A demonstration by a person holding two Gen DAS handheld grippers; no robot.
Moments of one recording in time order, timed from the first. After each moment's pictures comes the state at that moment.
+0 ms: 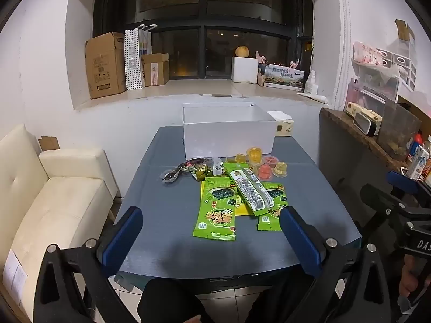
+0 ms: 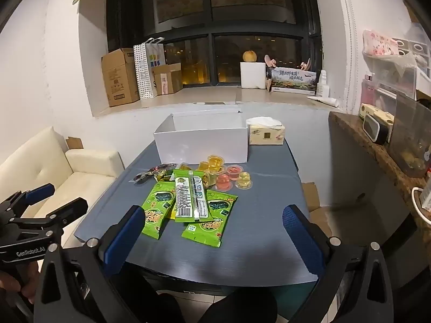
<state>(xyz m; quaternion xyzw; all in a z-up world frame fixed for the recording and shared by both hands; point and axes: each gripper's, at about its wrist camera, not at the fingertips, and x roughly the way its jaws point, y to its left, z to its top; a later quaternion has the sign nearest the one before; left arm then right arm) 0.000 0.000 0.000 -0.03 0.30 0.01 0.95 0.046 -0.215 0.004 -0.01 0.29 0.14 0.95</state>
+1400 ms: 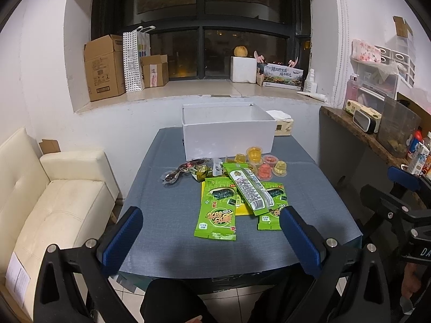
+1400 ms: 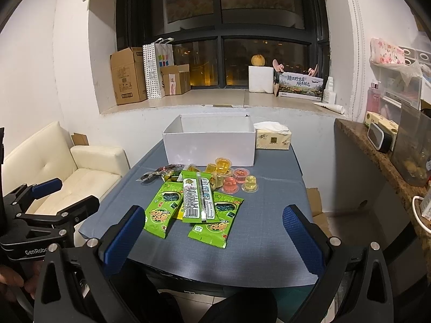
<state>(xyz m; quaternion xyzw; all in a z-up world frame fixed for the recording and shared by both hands) -0.002 -0.003 0.003 -0.01 0.30 0.02 0.95 0.039 -0.206 0.008 -0.02 0.28 0.15 0.95</state>
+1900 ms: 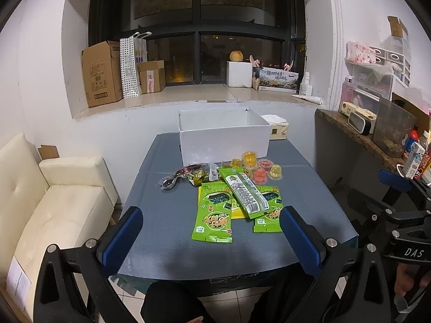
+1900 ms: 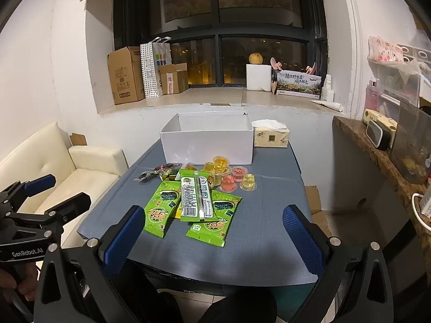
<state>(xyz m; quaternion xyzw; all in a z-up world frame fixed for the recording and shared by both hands) -0.009 -0.010 0.015 -0.01 0.29 0.01 0.96 0.039 -0.209 0.009 -0.02 0.28 0.14 0.95</state>
